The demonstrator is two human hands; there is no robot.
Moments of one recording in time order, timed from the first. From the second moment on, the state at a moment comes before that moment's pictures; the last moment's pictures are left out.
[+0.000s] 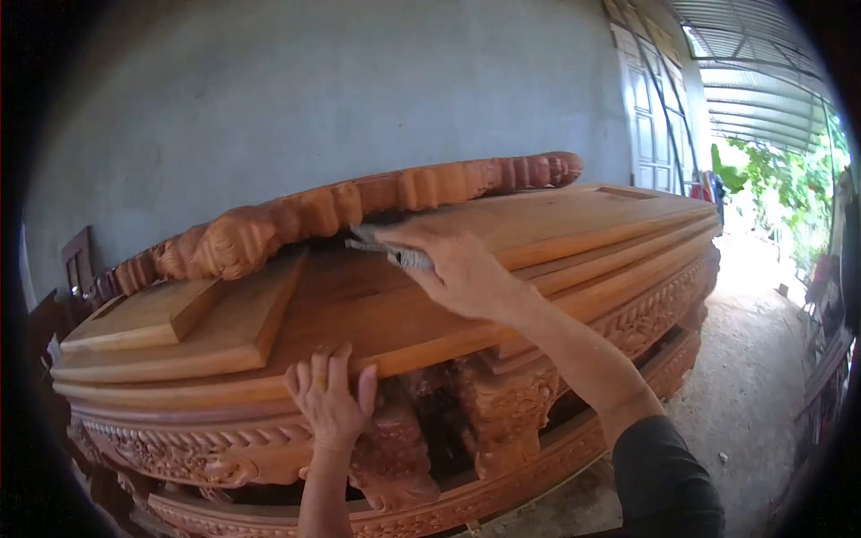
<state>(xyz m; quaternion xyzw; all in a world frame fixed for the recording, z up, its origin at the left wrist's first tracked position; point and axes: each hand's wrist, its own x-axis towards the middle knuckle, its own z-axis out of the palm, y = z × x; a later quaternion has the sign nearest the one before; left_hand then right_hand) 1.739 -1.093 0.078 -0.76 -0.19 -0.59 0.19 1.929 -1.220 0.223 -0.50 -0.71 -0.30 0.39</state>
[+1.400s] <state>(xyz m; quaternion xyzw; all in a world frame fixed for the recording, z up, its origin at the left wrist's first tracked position) 1.742 -1.101 0.076 -0.77 -0.20 -0.58 0.16 2.056 -1.197 0.249 -0.76 -0.60 -0.16 0.18</state>
